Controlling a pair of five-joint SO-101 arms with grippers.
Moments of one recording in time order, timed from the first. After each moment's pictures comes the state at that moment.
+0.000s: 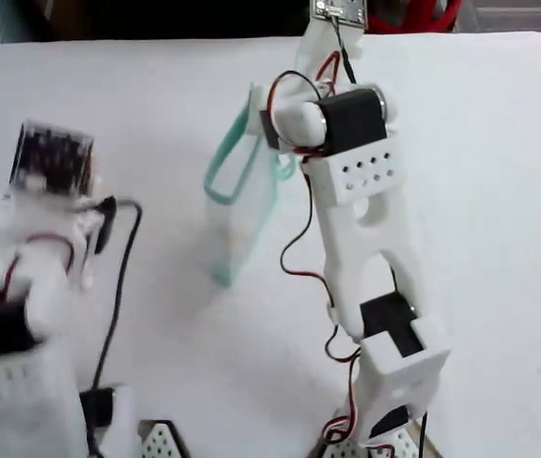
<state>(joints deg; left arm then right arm) -16.5 -54.4 30.7 72.0 -24.3 -22.9 15.9 -53.1 97.8 -22.1</state>
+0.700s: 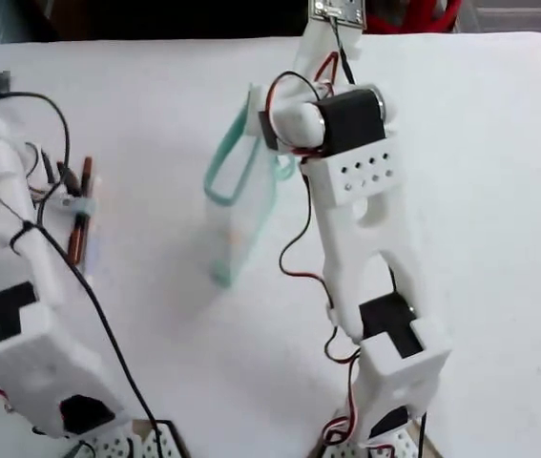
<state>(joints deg) -29.6 18.3 -9.8 79.6 1.7 -23.6 15.6 -52.9 97.7 -22.1</state>
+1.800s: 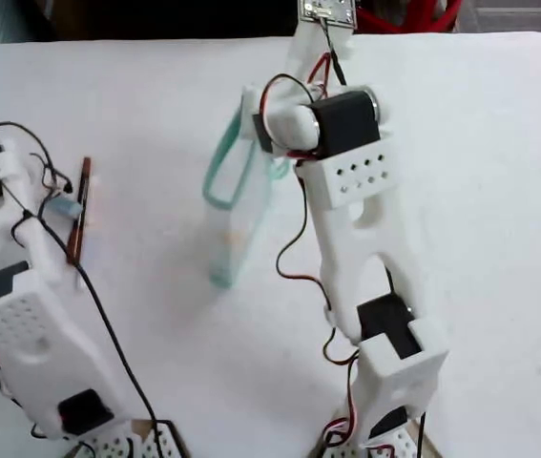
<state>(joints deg) -32.0 32.9 -12.0 67.5 31.0 -24.4 15.6 -52.9 97.7 -20.5</state>
